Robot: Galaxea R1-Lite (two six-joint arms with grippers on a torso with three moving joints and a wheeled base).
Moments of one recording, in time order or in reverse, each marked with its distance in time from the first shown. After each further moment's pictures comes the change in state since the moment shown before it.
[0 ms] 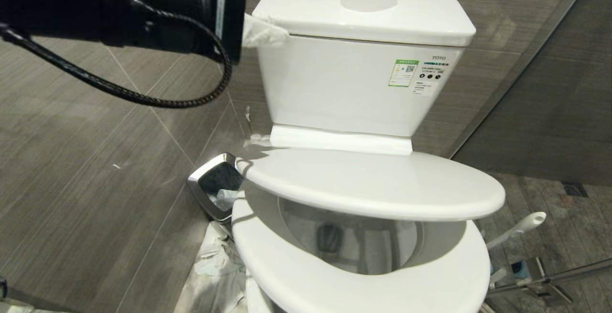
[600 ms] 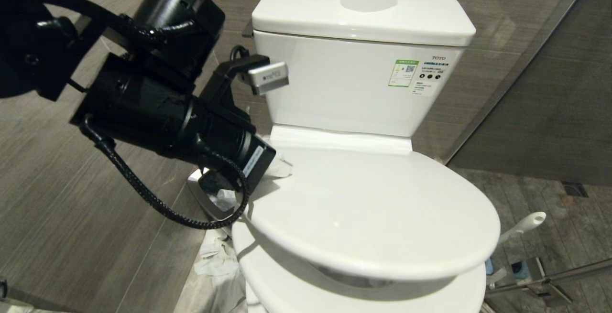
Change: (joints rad) left arm -0.011 0.067 0.181 0.273 -0.003 0.011; right arm 0.000 0.000 0.000 0.000 0.000 0.000
